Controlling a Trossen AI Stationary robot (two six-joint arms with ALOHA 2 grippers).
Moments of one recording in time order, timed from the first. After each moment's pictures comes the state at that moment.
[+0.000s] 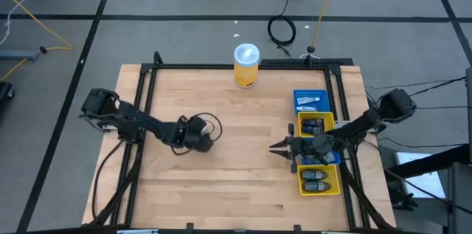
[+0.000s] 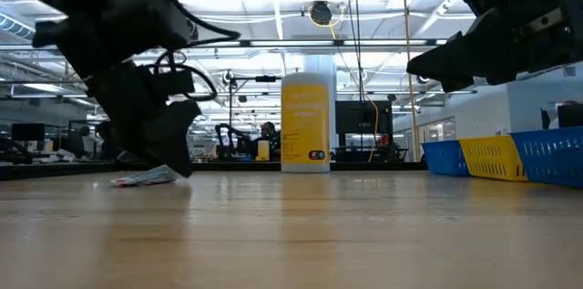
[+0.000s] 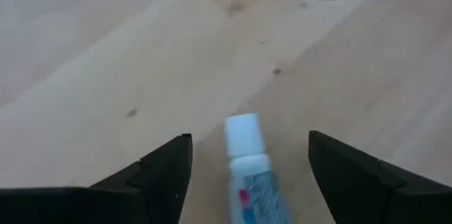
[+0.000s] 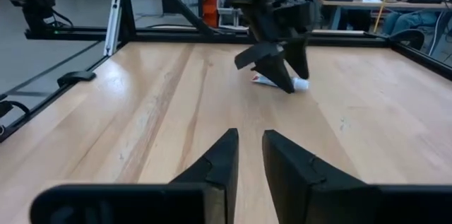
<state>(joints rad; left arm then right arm) -0.21 1.59 0.64 -0.24 -0.57 -0.93 0.41 1.42 0.19 1.09 0.39 0.07</state>
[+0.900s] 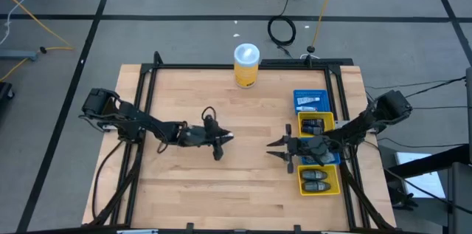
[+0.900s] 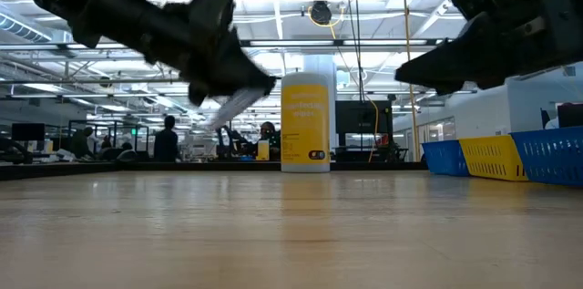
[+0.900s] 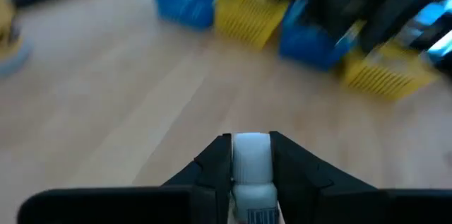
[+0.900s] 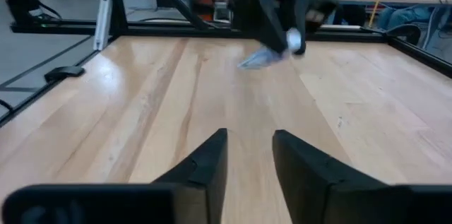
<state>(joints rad) -0.19 1.59 0.61 0.58 -0.36 -0.39 0.40 1.48 0.22 1.09 0.40 0.07</state>
